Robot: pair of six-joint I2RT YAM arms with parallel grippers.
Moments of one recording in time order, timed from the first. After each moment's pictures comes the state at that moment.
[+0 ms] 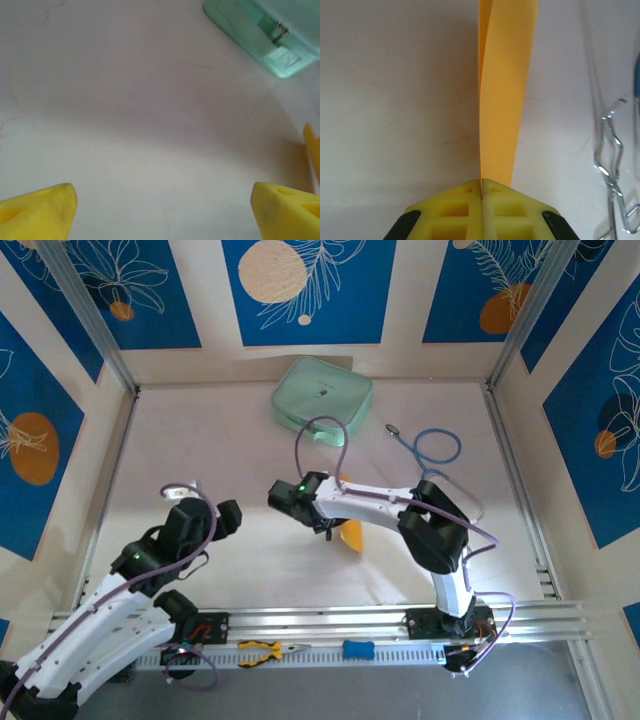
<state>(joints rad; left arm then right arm) -0.64 0.60 0.64 -0.75 -0.39 -0.78 1.05 1.97 1.49 -1.19 0.57 0.79</state>
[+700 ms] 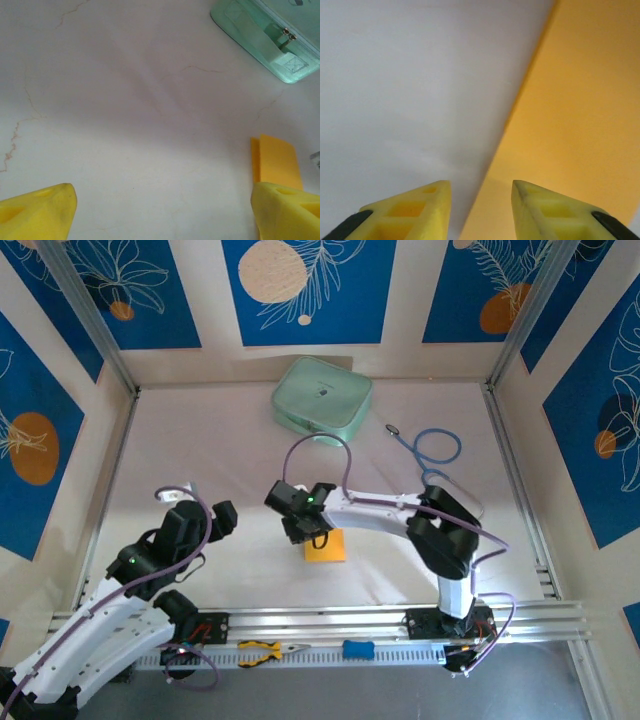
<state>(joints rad) -0.64 0.59 0.64 -0.77 -0.41 -0.78 1.05 1.83 1.29 -0.71 0.13 0.66</state>
